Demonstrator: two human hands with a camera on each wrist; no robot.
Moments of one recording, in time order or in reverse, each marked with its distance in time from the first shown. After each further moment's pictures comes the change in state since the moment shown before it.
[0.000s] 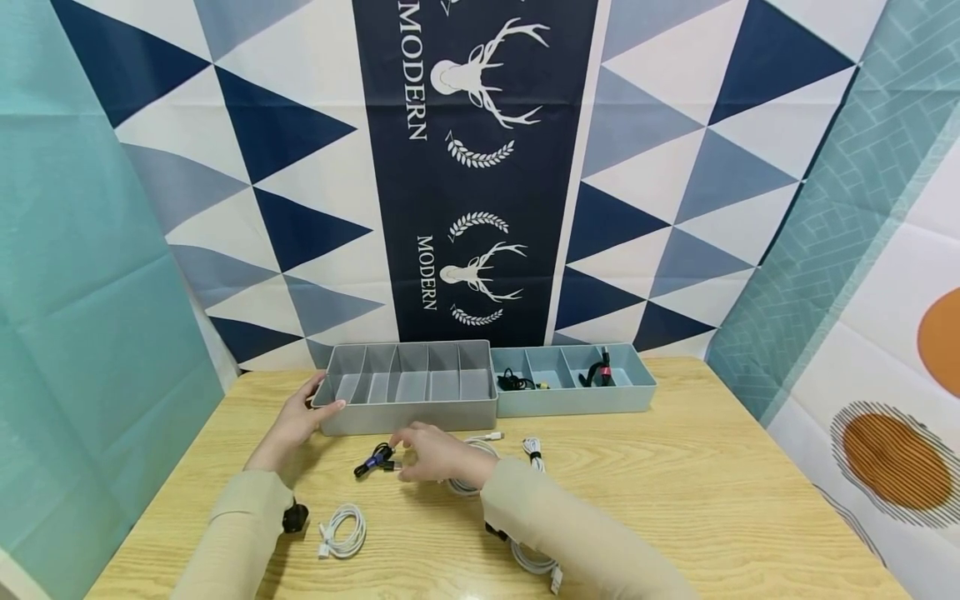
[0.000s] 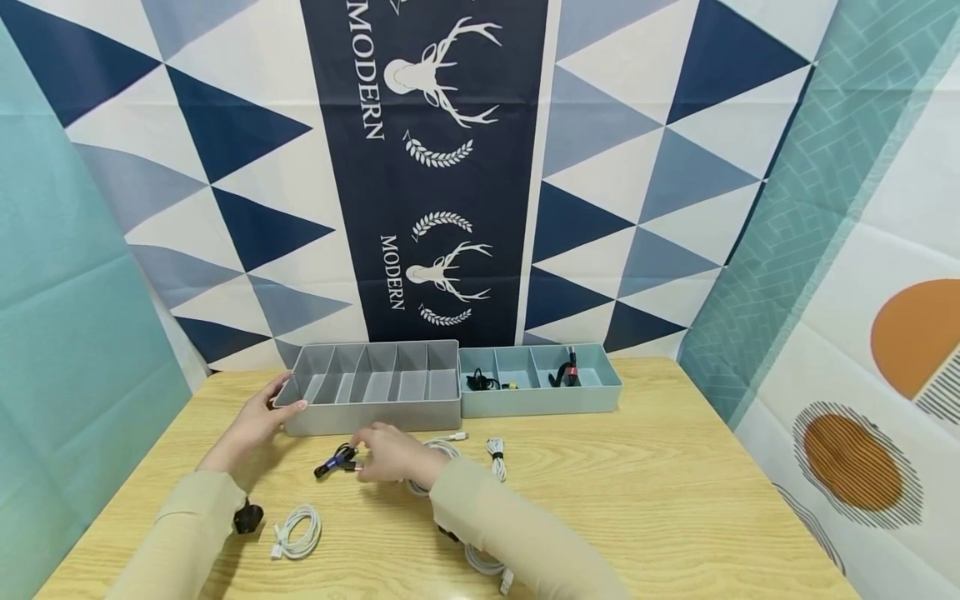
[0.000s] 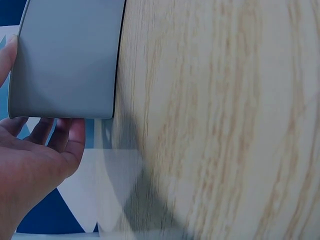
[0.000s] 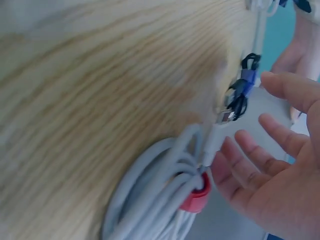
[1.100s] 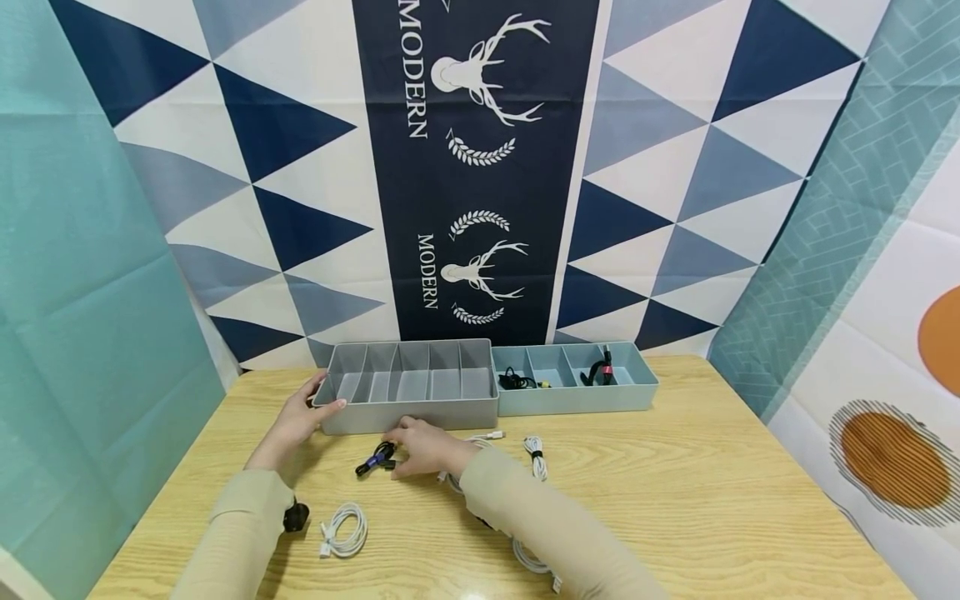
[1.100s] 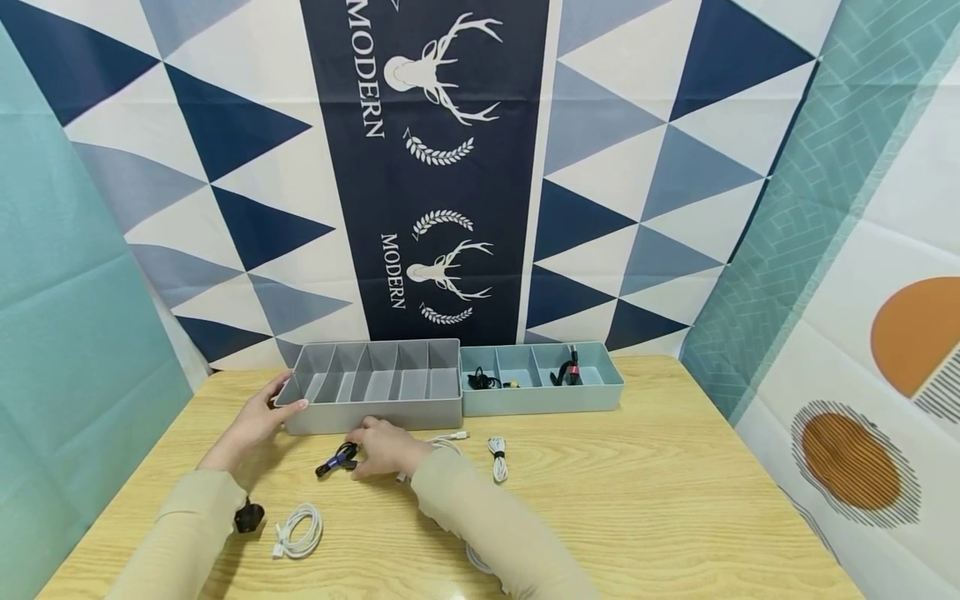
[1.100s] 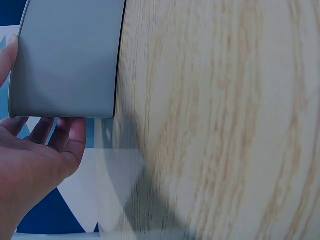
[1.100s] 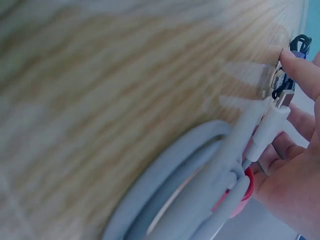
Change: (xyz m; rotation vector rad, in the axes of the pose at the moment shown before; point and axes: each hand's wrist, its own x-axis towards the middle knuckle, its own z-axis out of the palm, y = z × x) left_hand -0.002 0.002 -0.001 -0.016 -0.002 -0.010; right_hand 0.030 0.008 0.017 -0.191 -0.030 -0.026
